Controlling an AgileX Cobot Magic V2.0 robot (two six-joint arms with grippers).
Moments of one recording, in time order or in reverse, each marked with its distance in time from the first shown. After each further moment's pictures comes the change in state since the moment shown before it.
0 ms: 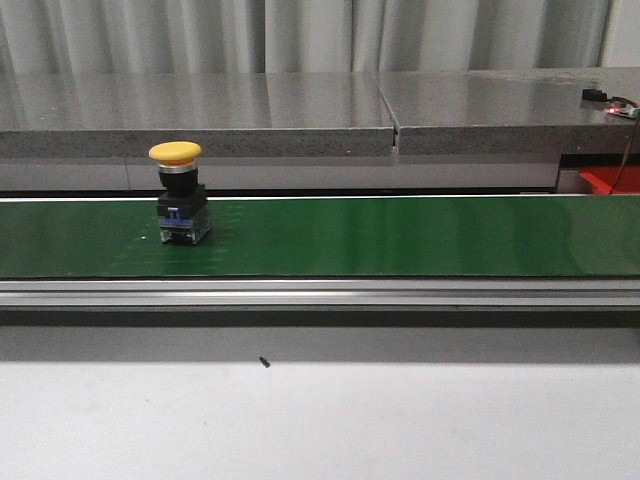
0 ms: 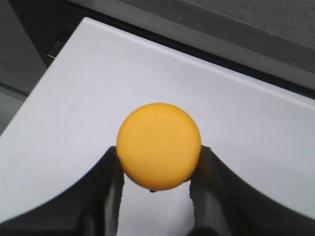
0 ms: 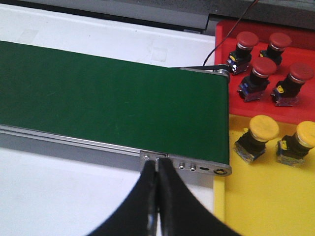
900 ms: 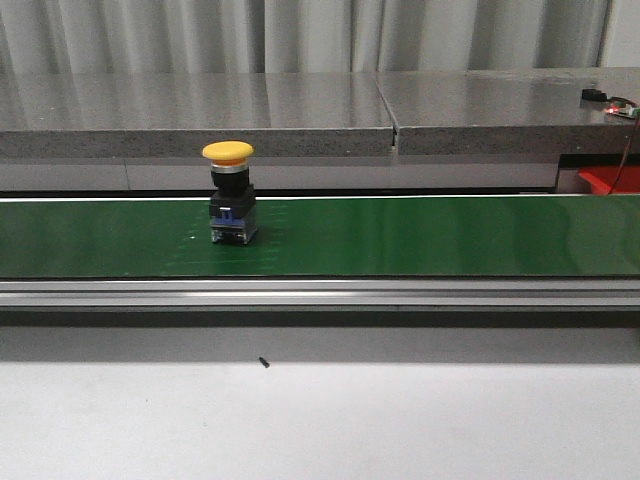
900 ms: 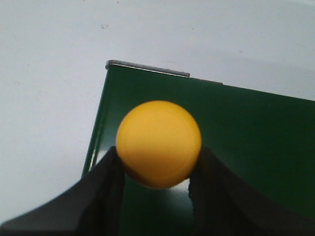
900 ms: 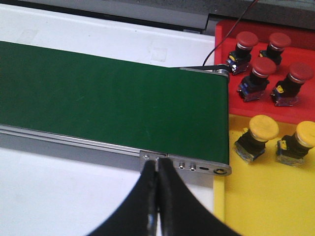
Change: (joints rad) left arm -0.193 -0.215 0.368 0.042 -0.027 0.000; right arm 0.000 0.000 0.000 0.000 0.000 0.000
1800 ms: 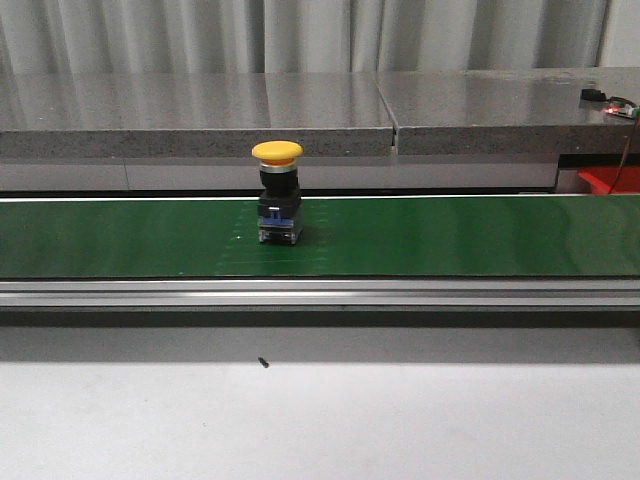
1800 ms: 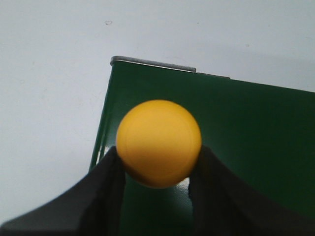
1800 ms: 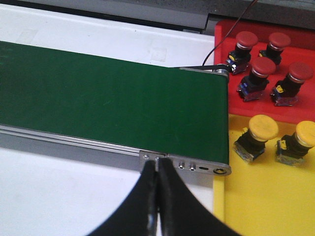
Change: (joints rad) left arm 0.000 0.002 0.017 0.025 -0.018 0.000; right arm 0.000 0.000 0.000 0.000 0.000 0.000
